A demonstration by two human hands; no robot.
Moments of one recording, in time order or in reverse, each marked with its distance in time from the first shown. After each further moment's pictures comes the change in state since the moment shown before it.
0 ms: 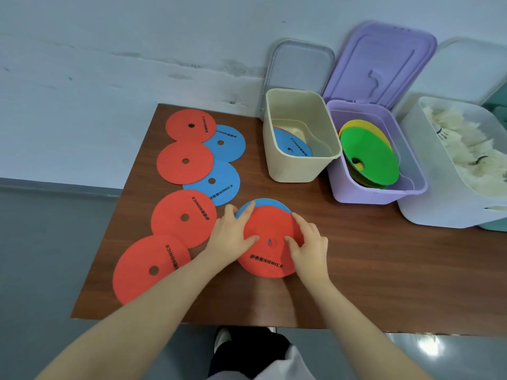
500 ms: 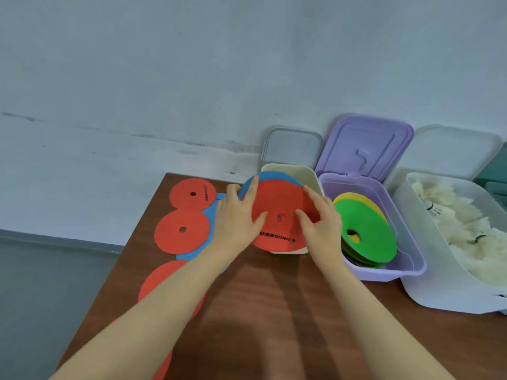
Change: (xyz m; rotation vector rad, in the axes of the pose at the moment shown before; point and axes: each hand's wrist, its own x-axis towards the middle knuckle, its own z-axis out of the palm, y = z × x) left_hand 0.115 0.066 -0.113 0.028 0.540 0.093; right_hand 0.165 -0.073 -0.076 0.249 0.284 -0.309
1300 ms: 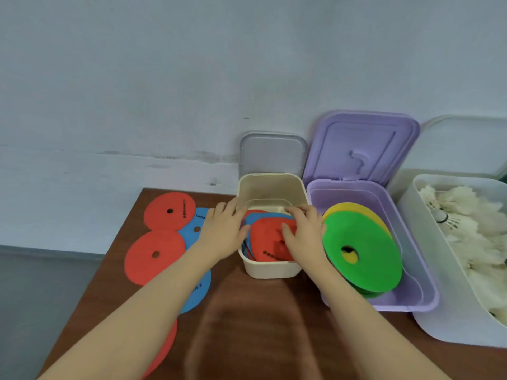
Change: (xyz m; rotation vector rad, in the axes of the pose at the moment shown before) left_hand 0.073 -0.005 0.079 0.358 -0.408 0.071; right_hand 0.063 0.102 0.026 -0.316 -0.254 0.143
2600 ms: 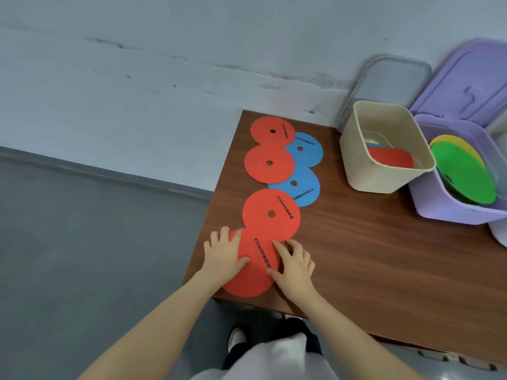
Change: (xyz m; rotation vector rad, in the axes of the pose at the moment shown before) left_hand -0.352 -0.190 0.077 -0.166 -0.277 -0.303; right_hand -0.327 -0.173 0.167 -0.167 -0.580 0.074
